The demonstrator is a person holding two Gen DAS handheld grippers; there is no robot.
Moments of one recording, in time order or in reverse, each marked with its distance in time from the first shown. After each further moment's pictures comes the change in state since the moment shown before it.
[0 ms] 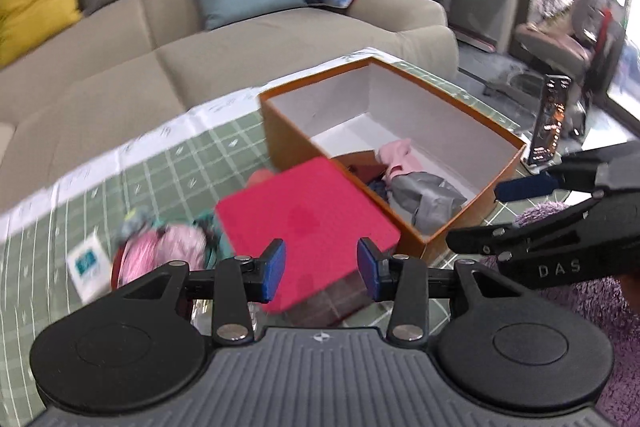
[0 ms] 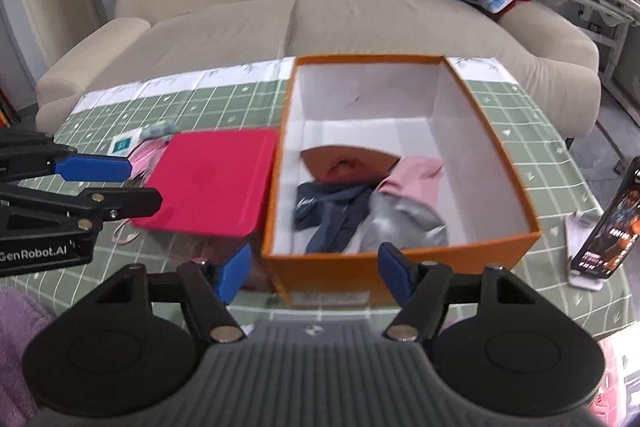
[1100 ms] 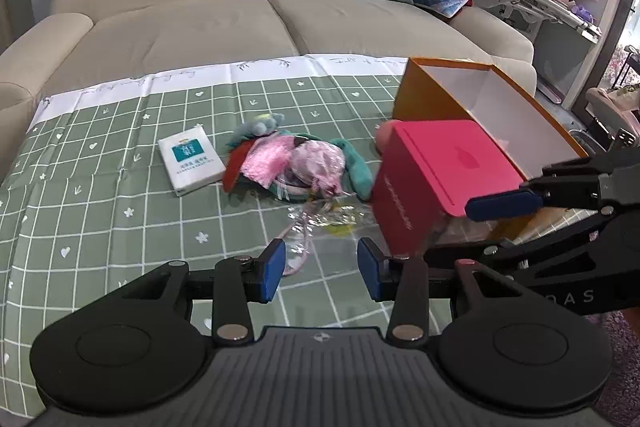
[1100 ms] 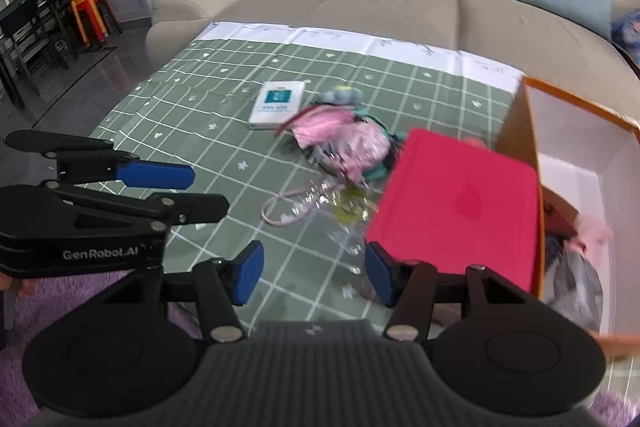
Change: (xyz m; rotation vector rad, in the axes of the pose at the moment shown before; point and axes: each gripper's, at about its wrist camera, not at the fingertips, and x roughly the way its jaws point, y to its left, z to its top) left arm -0.047 0.119 -0.080 -0.320 0.030 0.089; right arm 0.039 0.156 0.023 -0.287 0.101 0.252
